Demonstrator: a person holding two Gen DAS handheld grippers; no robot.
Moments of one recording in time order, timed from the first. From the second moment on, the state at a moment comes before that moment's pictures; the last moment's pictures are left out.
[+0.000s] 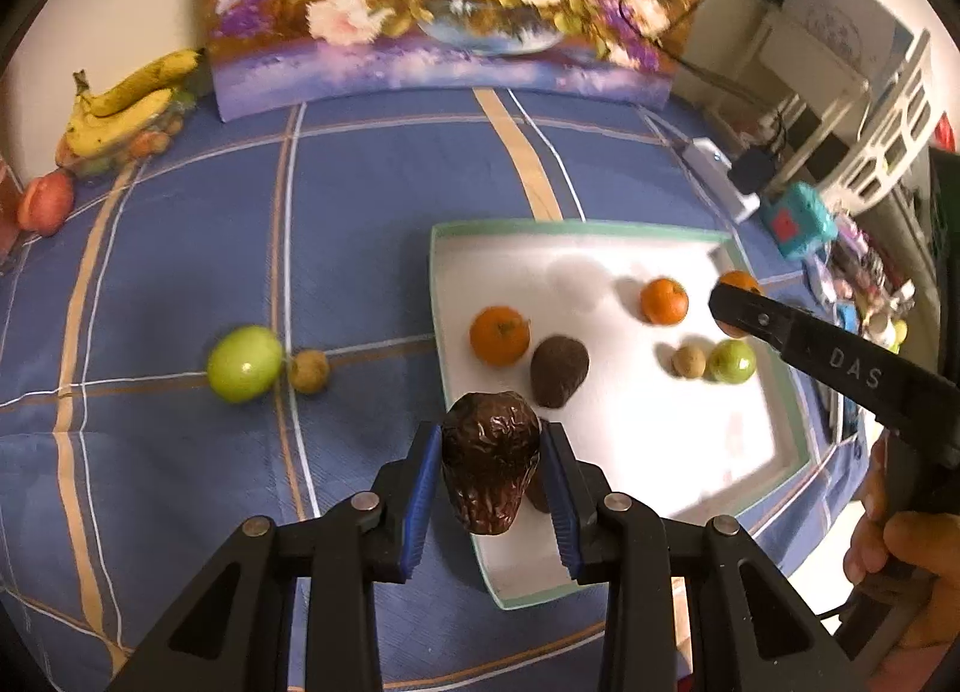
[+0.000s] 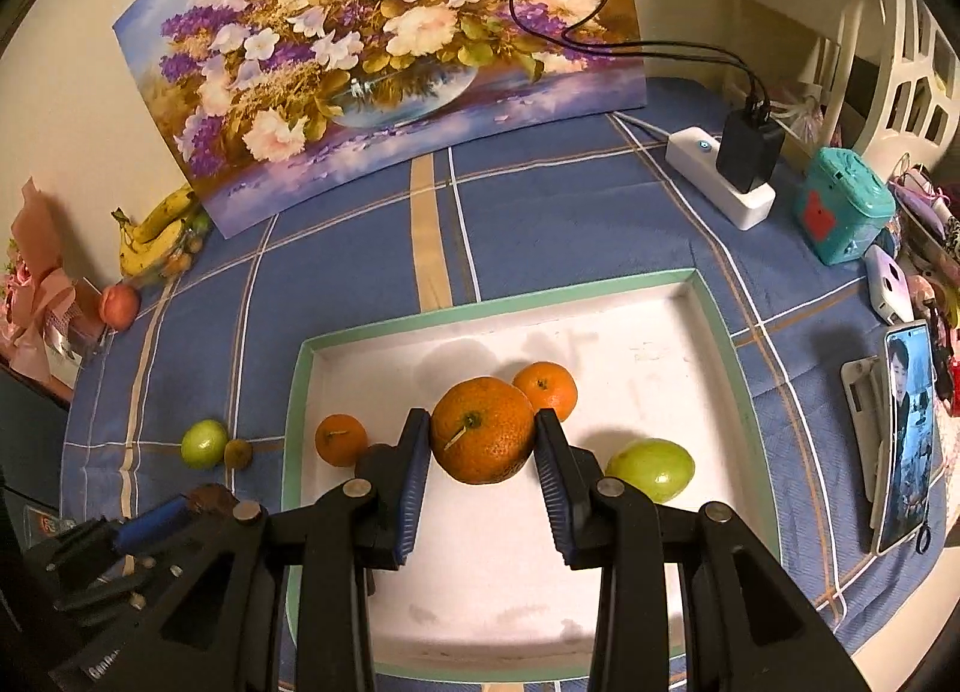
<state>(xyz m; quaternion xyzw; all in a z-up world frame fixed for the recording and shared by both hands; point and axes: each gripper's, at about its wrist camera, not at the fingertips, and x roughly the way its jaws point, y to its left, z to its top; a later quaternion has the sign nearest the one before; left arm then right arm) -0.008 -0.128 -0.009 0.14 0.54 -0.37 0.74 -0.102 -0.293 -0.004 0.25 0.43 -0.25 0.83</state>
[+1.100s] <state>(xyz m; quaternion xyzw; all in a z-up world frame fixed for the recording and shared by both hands) -0.021 -0.153 -0.065 0.19 0.60 -0.37 0.68 -0.084 -0.295 -0.086 0.25 0.55 -0.24 0.76</state>
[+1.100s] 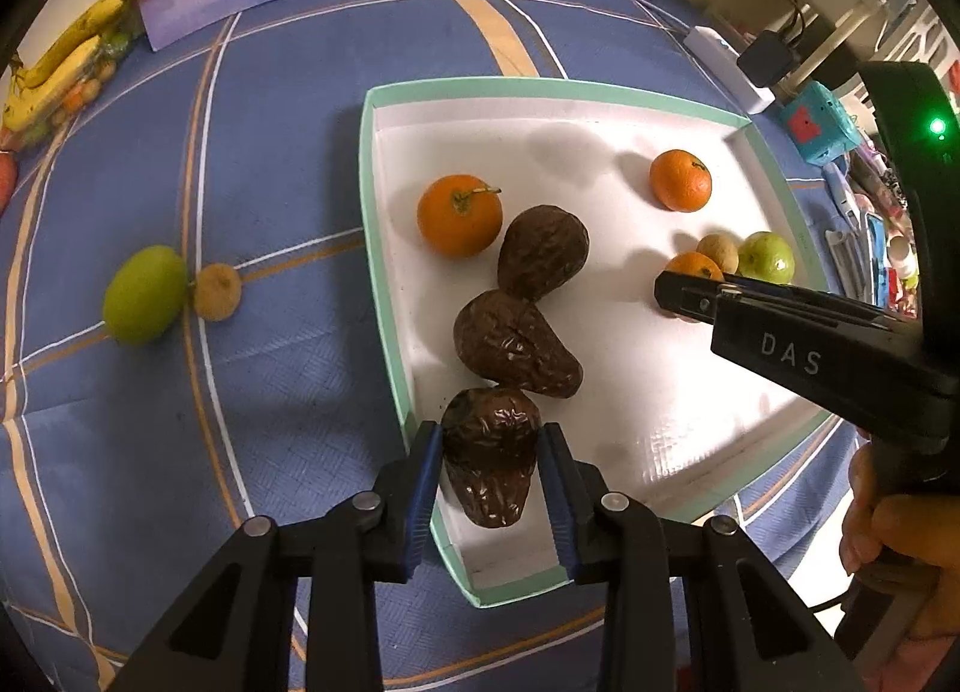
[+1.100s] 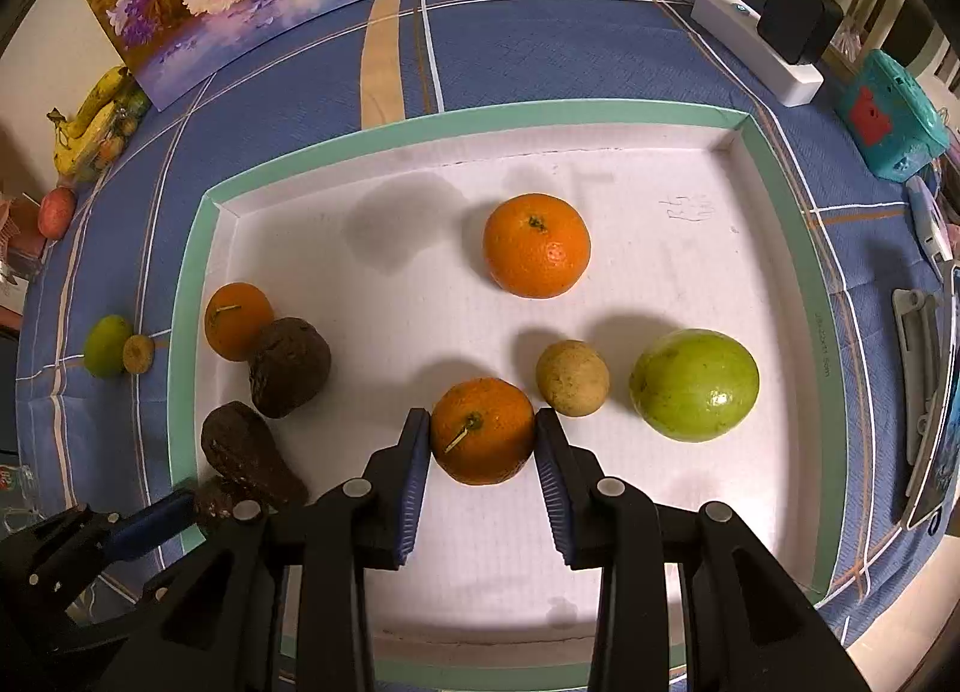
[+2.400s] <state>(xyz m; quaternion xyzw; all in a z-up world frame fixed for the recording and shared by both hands) 0.029 -0.103 -0.017 0.11 0.57 -0.31 0.76 -0.084 -0.280 -0.039 0.22 0.50 -0.24 0.81</state>
